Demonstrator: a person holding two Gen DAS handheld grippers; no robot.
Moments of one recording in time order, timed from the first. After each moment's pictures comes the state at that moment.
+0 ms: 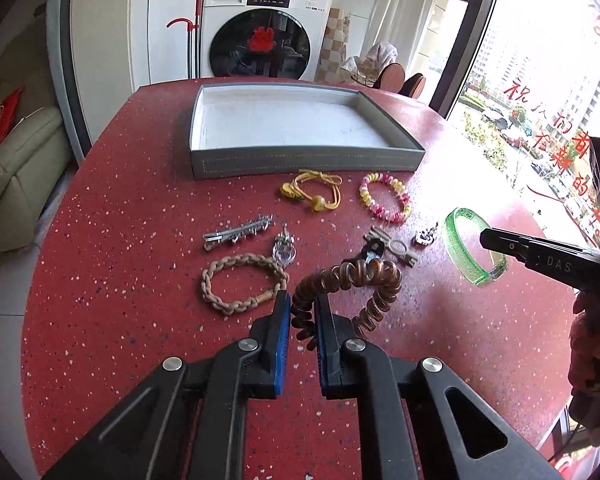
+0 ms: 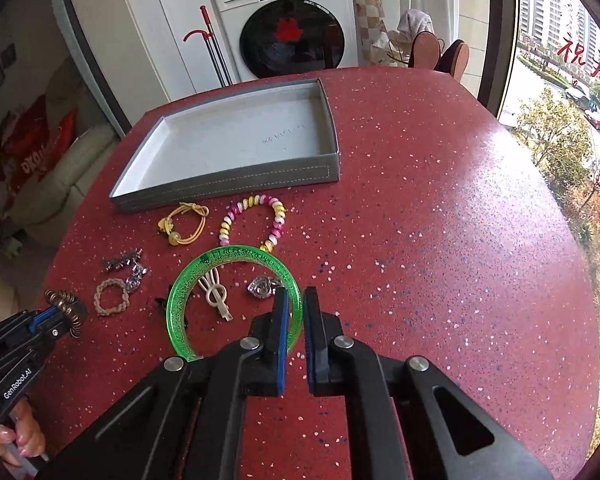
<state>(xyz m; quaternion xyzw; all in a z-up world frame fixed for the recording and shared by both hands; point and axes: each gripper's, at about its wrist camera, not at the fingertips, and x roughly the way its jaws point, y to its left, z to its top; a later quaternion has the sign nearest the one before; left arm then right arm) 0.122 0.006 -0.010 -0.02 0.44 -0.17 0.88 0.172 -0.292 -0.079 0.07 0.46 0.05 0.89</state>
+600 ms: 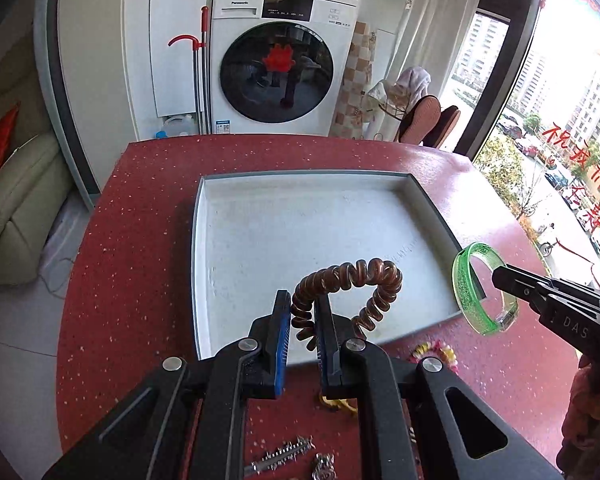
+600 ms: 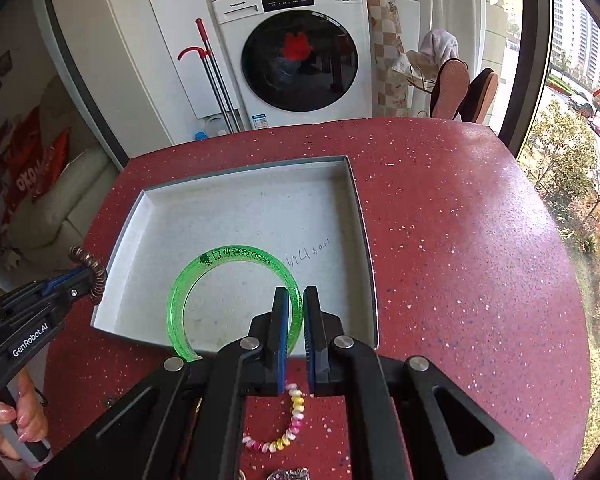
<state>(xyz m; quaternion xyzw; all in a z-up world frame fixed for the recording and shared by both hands) 0.308 -0.009 0.033 -0.02 0.44 -0.13 0.89 0.339 -0.274 -0.052 0.06 0.45 0.05 0.89</state>
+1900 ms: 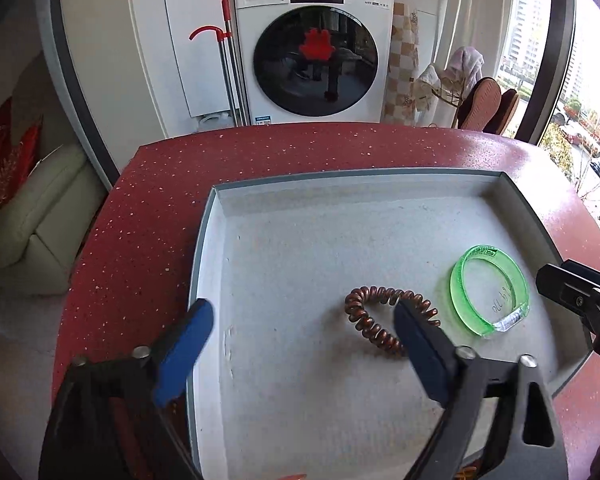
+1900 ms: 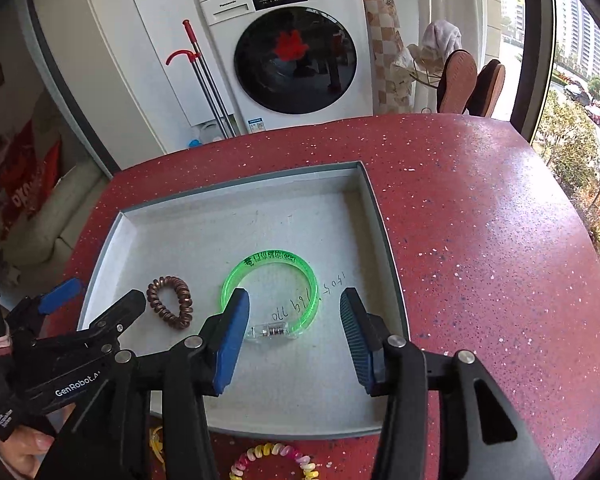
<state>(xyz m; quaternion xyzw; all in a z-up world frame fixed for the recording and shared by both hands) 0.377 -0.025 -0.026 0.03 0.44 -0.04 0.90 0.379 -0.266 -0.080 0.08 0.44 0.04 0.89</state>
